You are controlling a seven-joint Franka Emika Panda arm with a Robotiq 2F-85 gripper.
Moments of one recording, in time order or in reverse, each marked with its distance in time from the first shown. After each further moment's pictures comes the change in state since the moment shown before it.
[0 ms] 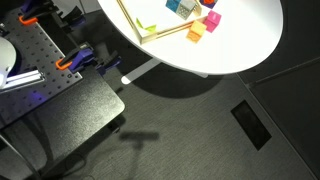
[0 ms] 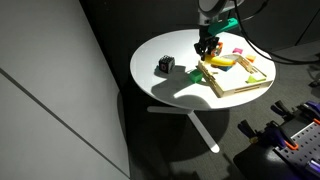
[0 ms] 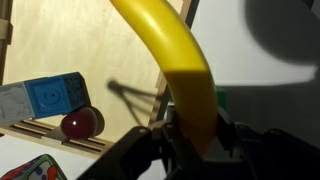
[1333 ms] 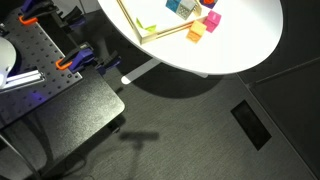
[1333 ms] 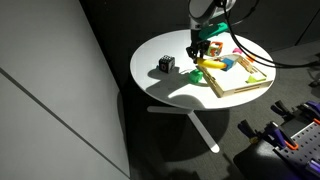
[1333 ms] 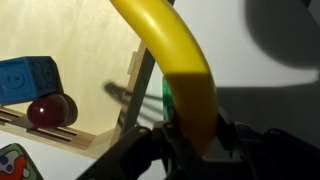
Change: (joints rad) arm 0.053 0.080 0.001 0.088 0.000 0.000 0.019
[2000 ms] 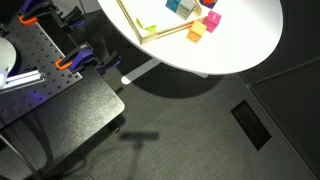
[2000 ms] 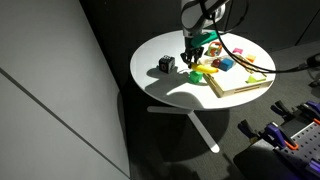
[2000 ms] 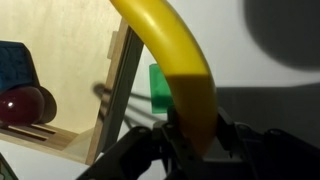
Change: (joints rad) arm 0.021 0.133 -0.004 0.126 0.000 0.001 0.032
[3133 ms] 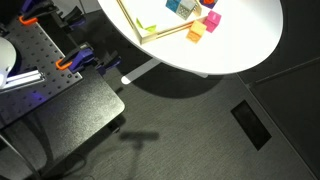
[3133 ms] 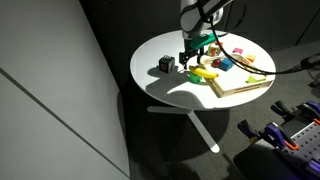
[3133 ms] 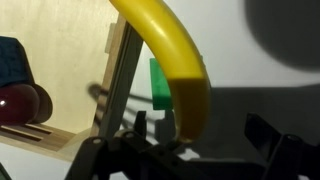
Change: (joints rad) arm 0.000 0.040 -0.003 0.038 0.000 -0.001 0.001
